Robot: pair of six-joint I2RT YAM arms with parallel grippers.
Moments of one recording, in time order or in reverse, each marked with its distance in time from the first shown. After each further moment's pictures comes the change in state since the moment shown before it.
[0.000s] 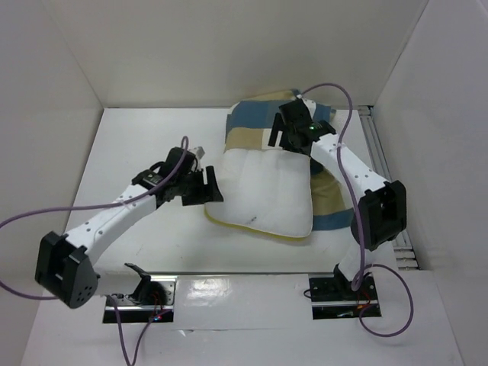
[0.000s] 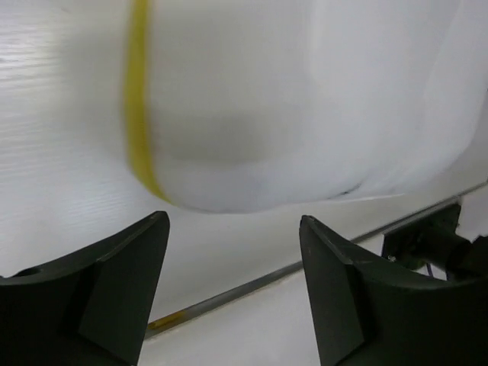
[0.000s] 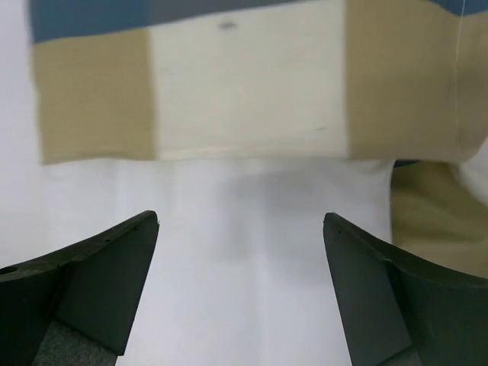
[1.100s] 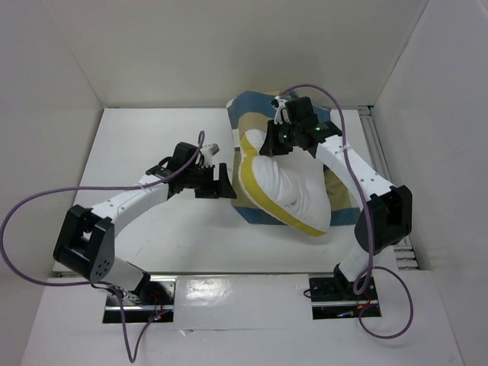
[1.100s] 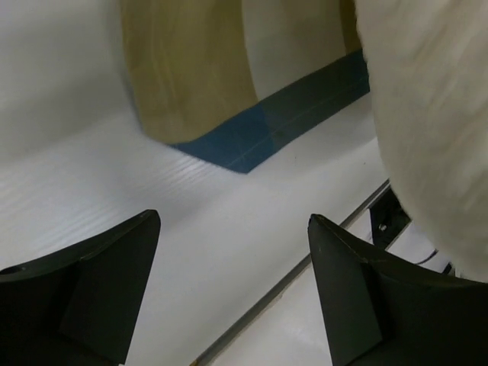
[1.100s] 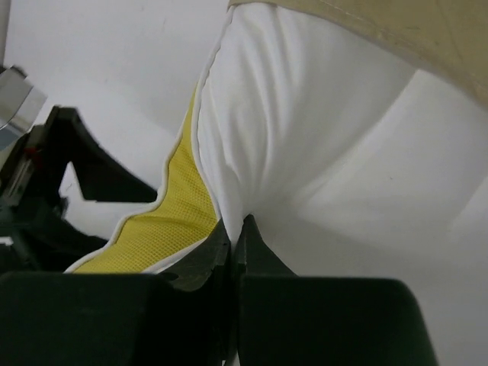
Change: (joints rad) left arm 0.082 0.135 -0.021 0.211 0.284 0.151; right arm -0.003 -0.049 0.016 0.064 -0.636 -0.272
